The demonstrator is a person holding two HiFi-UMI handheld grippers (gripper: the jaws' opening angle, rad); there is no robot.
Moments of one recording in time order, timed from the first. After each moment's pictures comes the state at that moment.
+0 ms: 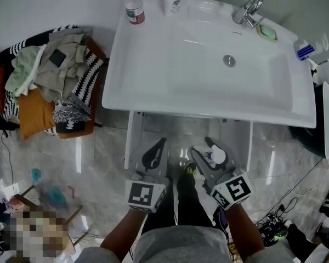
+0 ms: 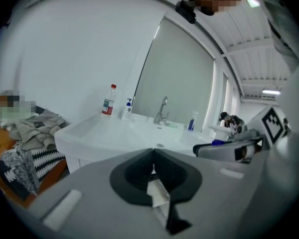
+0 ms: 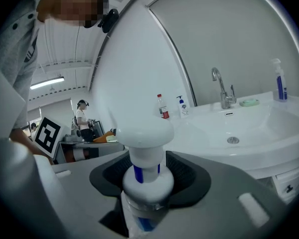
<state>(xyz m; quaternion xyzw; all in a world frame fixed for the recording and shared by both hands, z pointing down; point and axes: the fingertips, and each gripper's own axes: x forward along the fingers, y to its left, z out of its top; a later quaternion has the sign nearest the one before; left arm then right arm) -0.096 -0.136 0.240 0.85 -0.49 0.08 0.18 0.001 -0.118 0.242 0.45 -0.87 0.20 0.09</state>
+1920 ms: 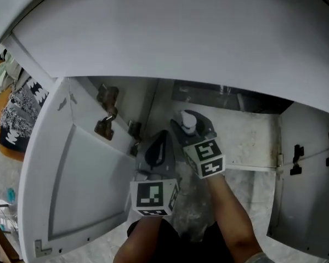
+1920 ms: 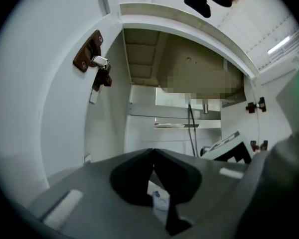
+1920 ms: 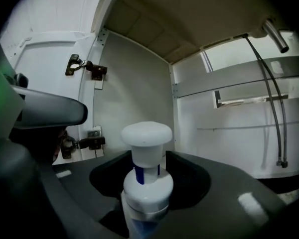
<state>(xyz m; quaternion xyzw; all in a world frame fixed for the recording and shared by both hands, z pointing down) -0.136 -0.295 0.694 0.78 -0.63 0.02 0.03 -0.109 -0.370 0.761 0.41 -0.91 0.05 0.08</state>
